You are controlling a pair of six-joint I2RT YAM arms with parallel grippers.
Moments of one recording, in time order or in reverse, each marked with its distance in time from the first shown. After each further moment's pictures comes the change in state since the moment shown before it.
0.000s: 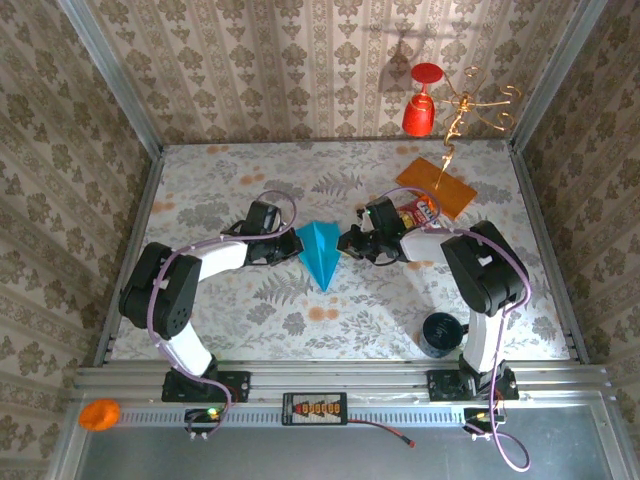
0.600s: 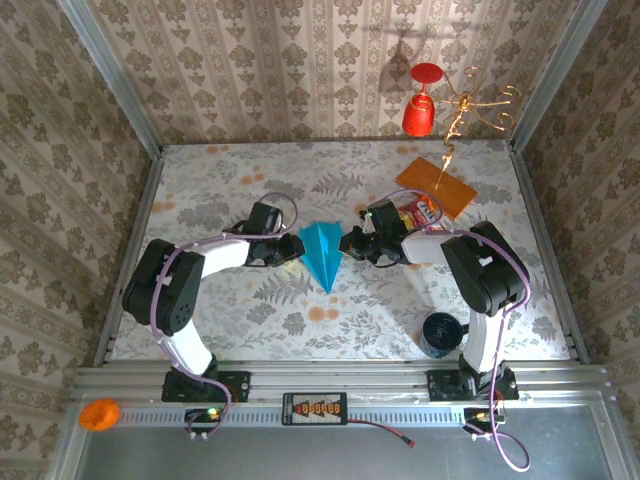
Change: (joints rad) left arm -0.003 0.026 0.026 -0.091 -0.052 0.043; right arm -0.008 0.000 -0.027 0.035 0.021 0.015
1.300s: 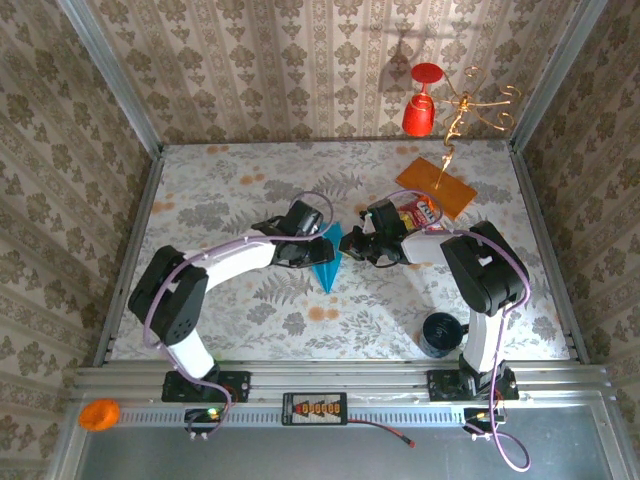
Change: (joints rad) left arm -0.267 -0.007 0.199 -0.241 -0.167 -0.053; right arm 0.000 0.004 0.000 -0.001 -0.005 0.017
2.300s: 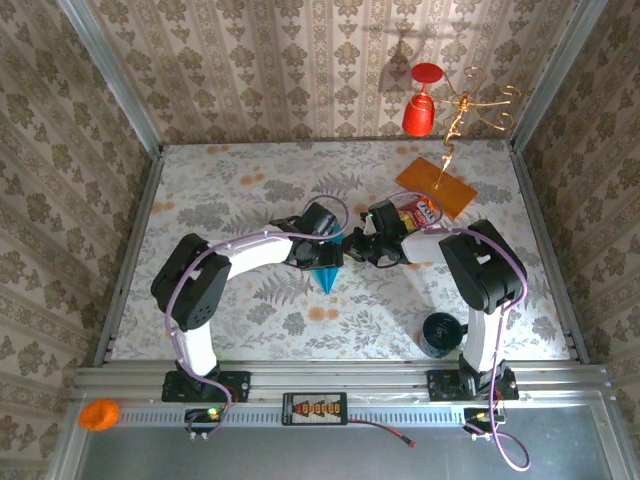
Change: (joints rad) left arm -0.035 0.130 0.081 -0.051 -0.037 0.056; right arm -0.004 0.019 0.000 -0.002 -0.017 0.002
